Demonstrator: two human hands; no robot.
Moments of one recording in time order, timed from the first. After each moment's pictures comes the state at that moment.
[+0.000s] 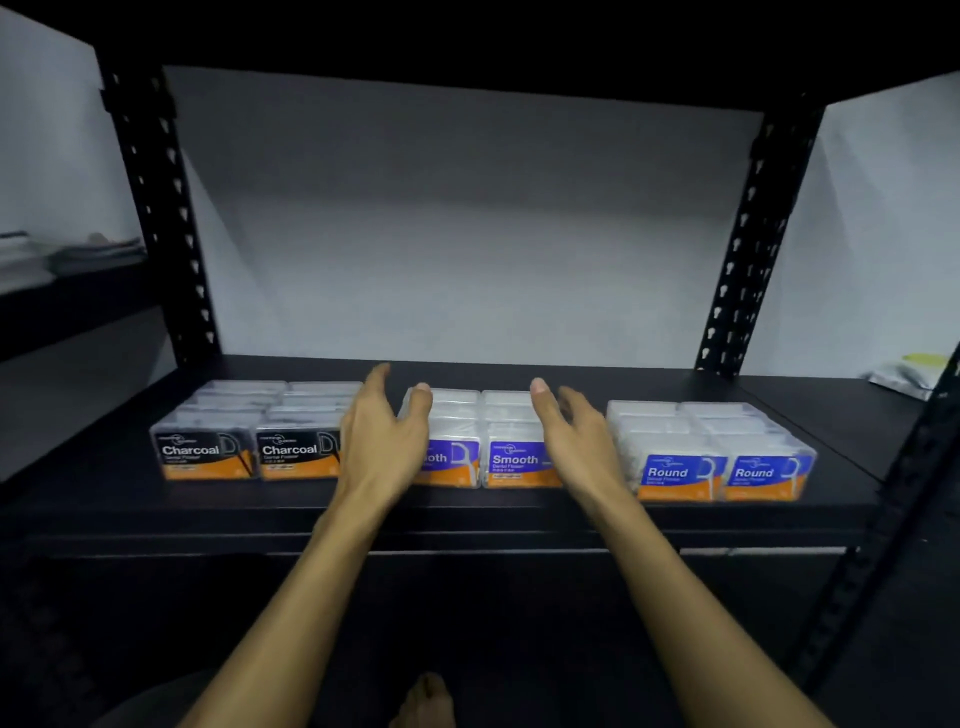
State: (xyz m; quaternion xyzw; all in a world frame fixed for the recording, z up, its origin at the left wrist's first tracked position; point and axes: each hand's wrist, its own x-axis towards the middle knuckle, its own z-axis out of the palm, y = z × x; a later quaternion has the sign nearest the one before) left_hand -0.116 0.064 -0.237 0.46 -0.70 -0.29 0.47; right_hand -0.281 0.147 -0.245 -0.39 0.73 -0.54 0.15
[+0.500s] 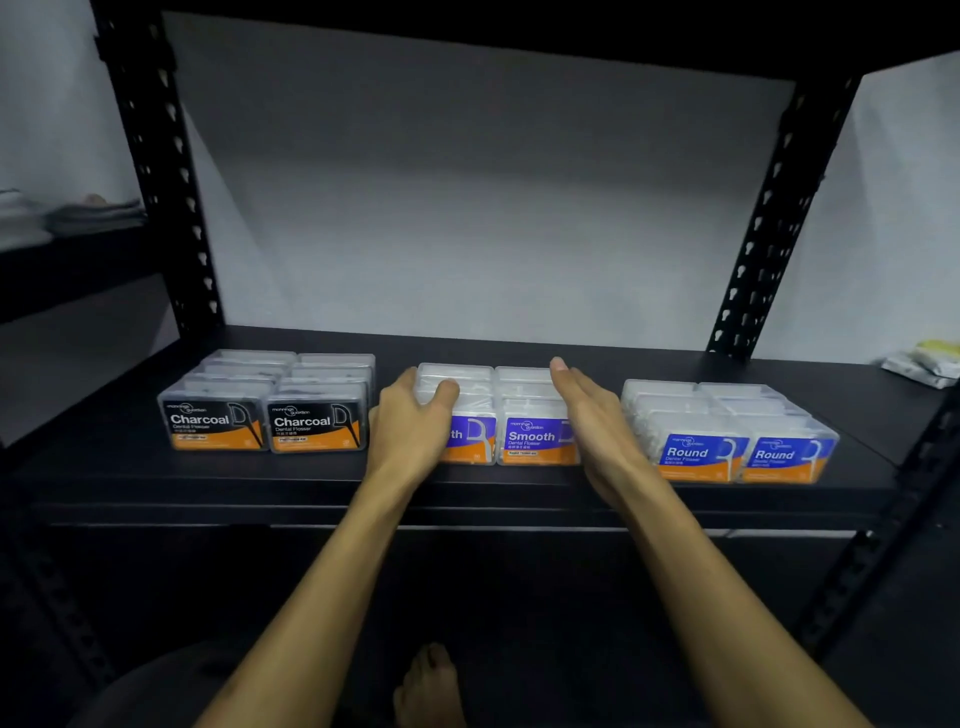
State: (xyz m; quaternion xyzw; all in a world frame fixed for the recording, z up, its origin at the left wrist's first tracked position) left_hand -0.125 0.054 -0.257 0.43 -0.66 -0.42 0.45; right_hand -0.286 0.138 -0.248 -0.37 0.66 -0.60 0.25
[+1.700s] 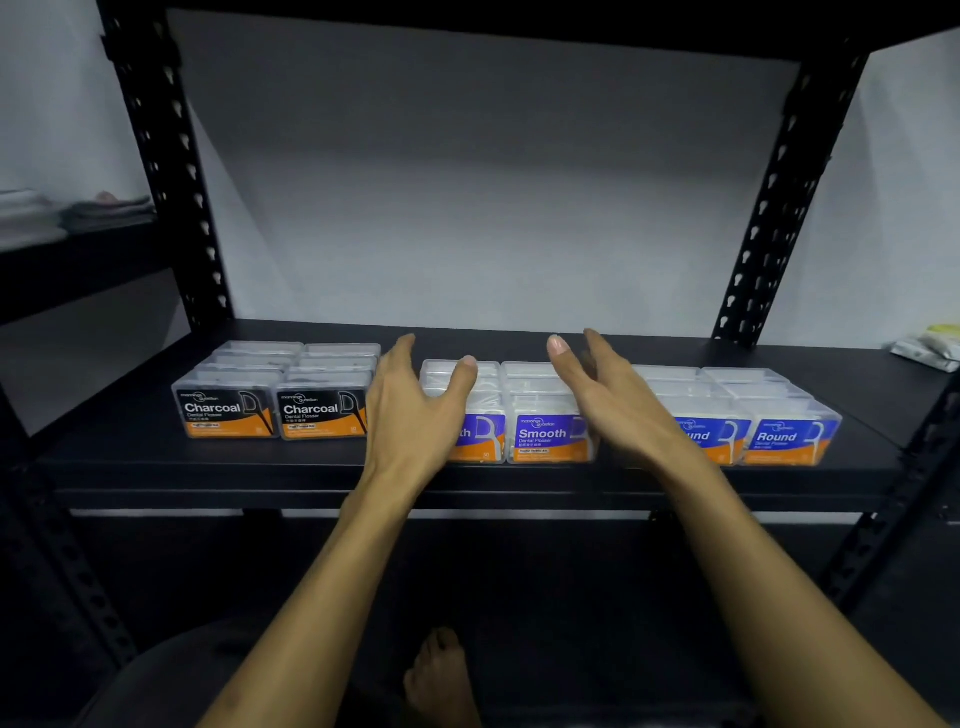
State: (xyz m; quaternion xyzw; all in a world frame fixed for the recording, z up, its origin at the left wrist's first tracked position) left_hand -0.115 0.076 -0.249 0.43 -0.70 -0.30 0.48; right_hand -0.288 0.166 -0.222 -0.49 0.76 -0.41 0.13
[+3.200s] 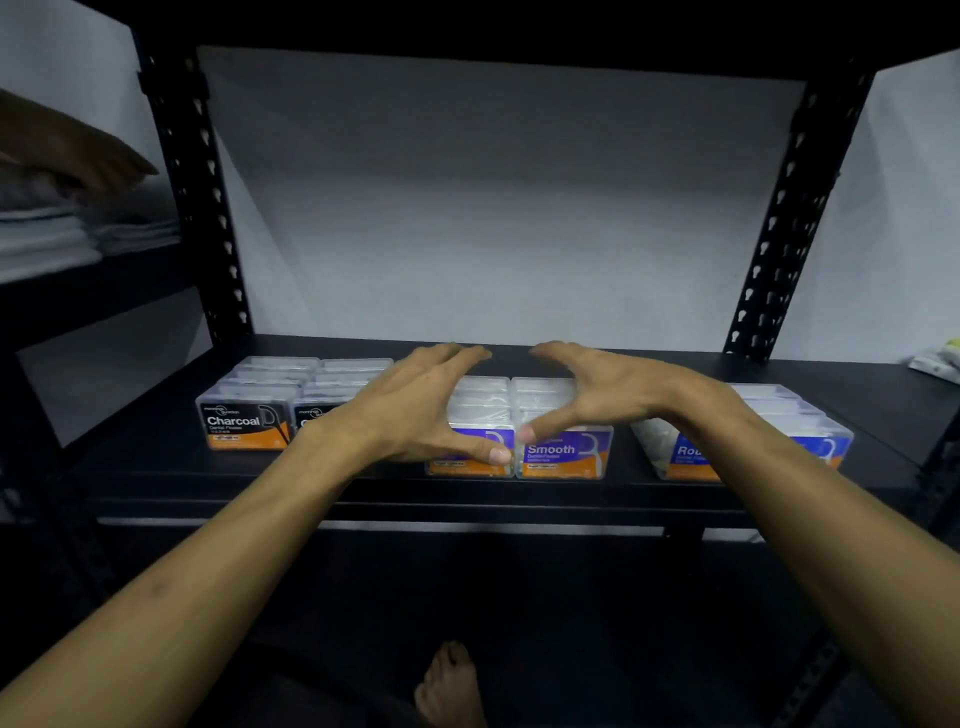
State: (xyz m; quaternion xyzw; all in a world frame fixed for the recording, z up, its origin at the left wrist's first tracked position) left_hand -0.091 0.035 -0.215 0.27 -0.95 -0.02 0.16; right_hand -0.306 0.139 -0.176 -0.66 0.73 -0.11 0.13
